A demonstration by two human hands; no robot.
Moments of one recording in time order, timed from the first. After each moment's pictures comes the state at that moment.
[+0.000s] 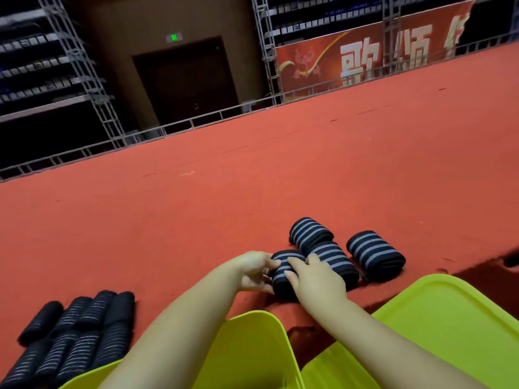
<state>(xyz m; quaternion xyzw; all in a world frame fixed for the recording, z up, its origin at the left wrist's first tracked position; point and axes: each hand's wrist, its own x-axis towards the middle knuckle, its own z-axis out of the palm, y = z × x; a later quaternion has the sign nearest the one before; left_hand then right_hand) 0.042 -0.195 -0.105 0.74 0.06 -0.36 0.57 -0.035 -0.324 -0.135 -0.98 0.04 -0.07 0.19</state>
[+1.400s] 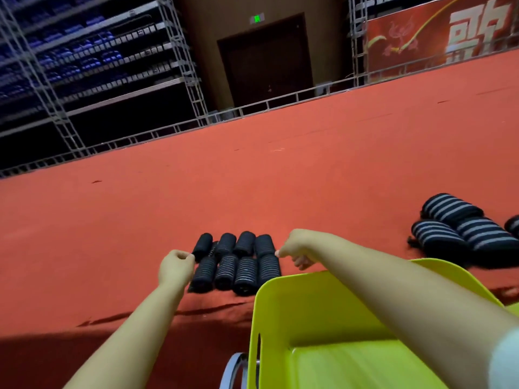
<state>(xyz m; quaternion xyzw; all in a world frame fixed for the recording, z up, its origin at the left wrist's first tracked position) -0.086 0.225 -0.087 0.84 0.33 0.18 0.39 -0.021 -0.027 -0.076 -0.89 -0.01 0.28 0.37</state>
